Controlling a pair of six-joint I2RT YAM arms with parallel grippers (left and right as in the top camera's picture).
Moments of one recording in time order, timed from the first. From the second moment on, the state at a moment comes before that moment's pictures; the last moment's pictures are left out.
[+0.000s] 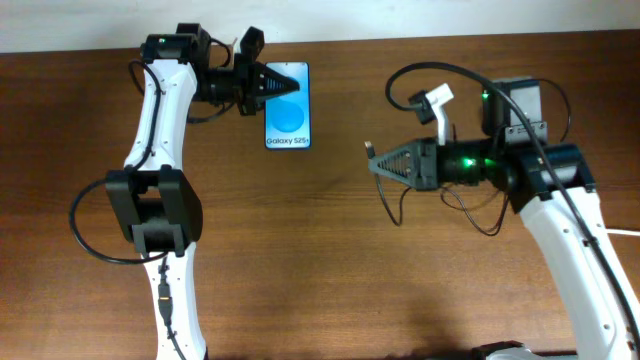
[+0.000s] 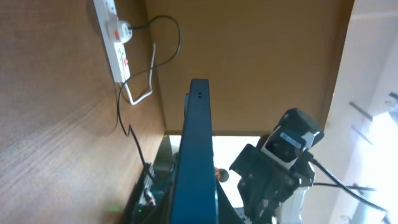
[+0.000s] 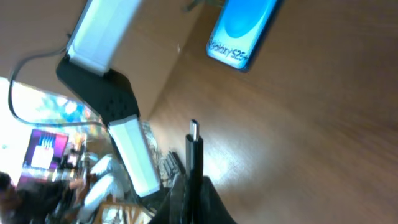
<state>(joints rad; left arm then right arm) -0.05 2.45 2.40 -1.49 1.52 0.09 0.13 1.38 1.32 -0.80 -1.09 0.17</state>
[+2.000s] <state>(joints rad) -0.05 2.45 2.40 -1.20 1.52 -0.23 0.51 1.38 0.95 -0.07 -0.81 0.84</state>
